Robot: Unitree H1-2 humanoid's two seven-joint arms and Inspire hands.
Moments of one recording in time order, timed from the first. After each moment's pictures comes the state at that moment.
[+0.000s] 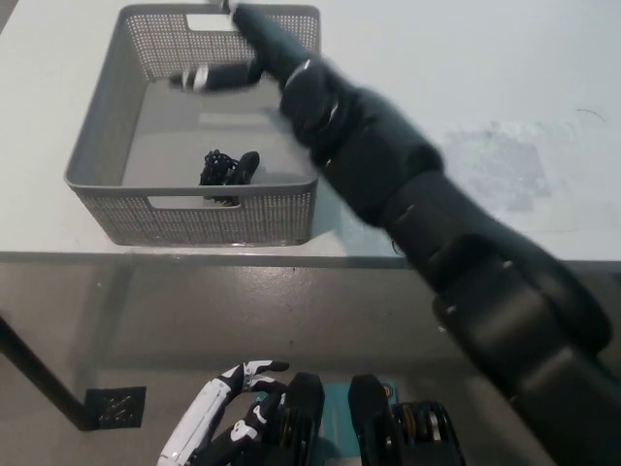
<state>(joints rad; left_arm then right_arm) 0.08 0.17 -0.19 -0.07 0.15 -0.20 -0.15 -1.38 0.08 0.31 1.11 -0.26 0.08 -0.06</state>
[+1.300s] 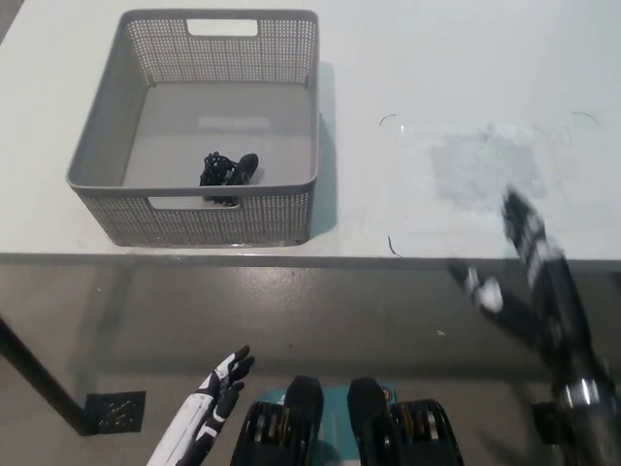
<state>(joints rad) 0.12 0.15 -0.13 -0.05 0.13 -0.19 -0.16 -0.06 -0.09 0.04 -0.18 -0.06 0.08 -0.01</state>
